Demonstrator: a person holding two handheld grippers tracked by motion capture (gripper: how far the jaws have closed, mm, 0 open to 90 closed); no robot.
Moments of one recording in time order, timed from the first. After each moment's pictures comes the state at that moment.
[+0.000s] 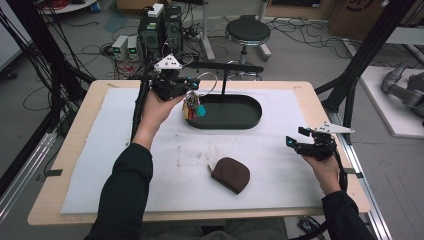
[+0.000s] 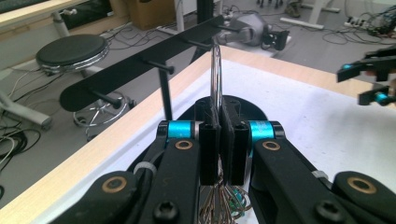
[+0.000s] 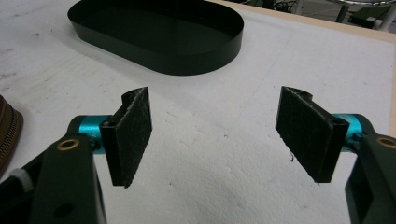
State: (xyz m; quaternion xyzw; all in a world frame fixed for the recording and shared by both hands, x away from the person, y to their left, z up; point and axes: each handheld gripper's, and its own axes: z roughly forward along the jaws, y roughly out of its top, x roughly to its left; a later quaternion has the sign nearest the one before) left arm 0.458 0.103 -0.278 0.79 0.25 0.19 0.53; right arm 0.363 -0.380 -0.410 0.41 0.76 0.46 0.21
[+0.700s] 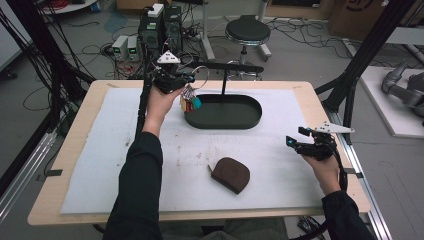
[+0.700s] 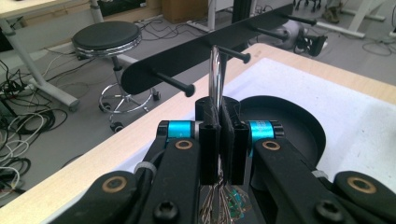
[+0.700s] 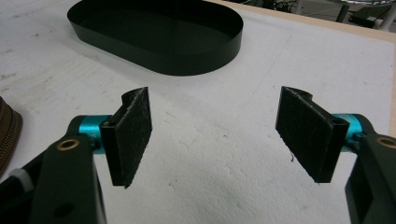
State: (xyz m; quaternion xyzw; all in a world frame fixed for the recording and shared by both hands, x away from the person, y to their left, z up) left arm 0.500 0.111 -0.301 0.77 0.32 0.21 0.52; right arm 0.363 -0.380 -0.410 0.41 0.76 0.46 0.21
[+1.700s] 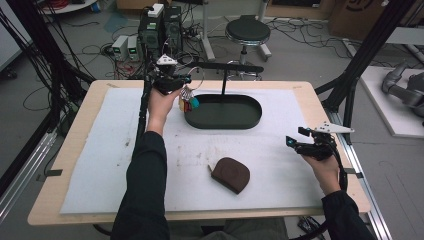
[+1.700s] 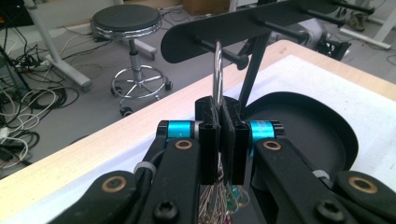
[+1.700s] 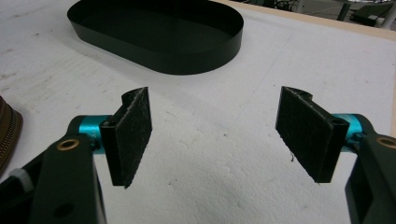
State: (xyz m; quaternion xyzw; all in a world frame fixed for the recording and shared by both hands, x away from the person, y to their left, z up) left arm 0.514 0.118 -0.322 0.75 0.37 0.21 0.50; right arm 0.364 -0.381 -0.411 0.41 0.76 0.46 0.21
